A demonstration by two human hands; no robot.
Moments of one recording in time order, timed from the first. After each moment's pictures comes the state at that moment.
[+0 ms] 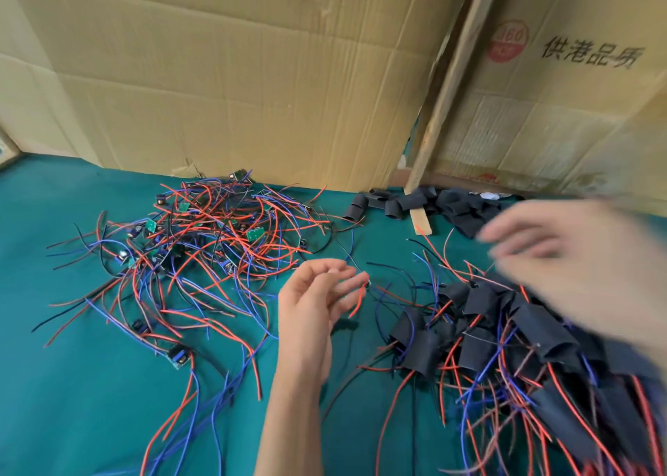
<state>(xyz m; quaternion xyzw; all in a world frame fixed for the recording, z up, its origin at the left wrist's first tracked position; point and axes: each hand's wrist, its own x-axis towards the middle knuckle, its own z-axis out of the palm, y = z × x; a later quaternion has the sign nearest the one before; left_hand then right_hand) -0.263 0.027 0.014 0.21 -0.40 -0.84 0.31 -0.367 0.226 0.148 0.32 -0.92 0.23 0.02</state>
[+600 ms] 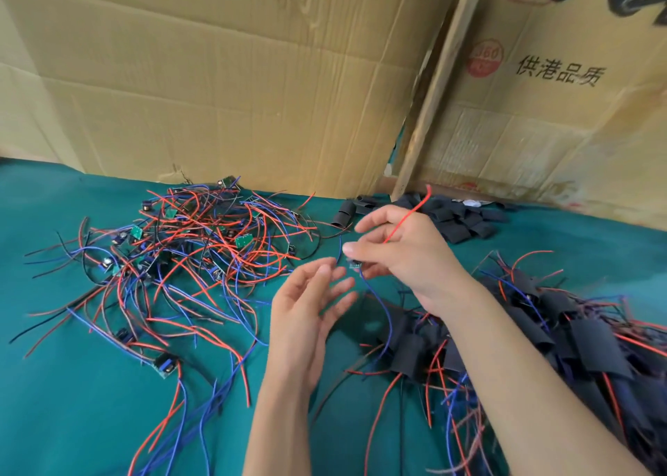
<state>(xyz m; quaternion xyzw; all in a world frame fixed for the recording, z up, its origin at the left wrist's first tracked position) -0.262 0.029 0.016 0.17 -0.38 -0.86 0.28 -0.374 0.116 0.086 0.27 -0.72 0.61 -0.21</state>
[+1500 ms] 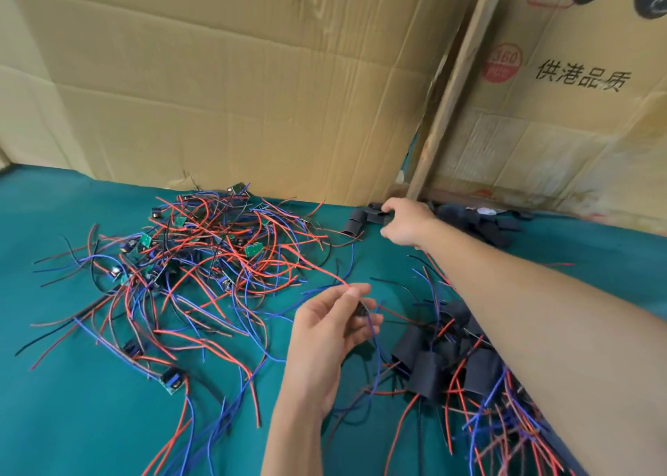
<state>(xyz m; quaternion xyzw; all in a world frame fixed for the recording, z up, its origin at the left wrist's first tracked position) -0.264 0.031 0.012 0.19 -0.43 -0.85 0.22 -0.497 0.053 0.069 0.26 -0.95 0.13 -0.07</state>
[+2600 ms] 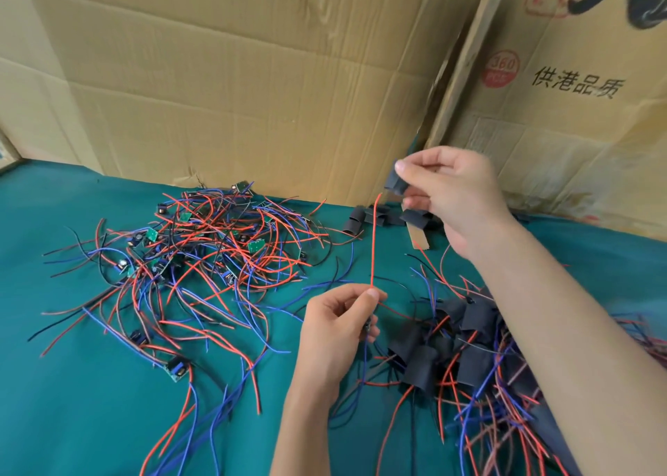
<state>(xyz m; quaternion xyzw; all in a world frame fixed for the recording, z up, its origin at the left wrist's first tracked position) -0.268 0.040 0.010 0.19 -0.57 -0.76 0.24 -0.412 0.102 0.144 0.26 -0.70 0.67 -0.06</state>
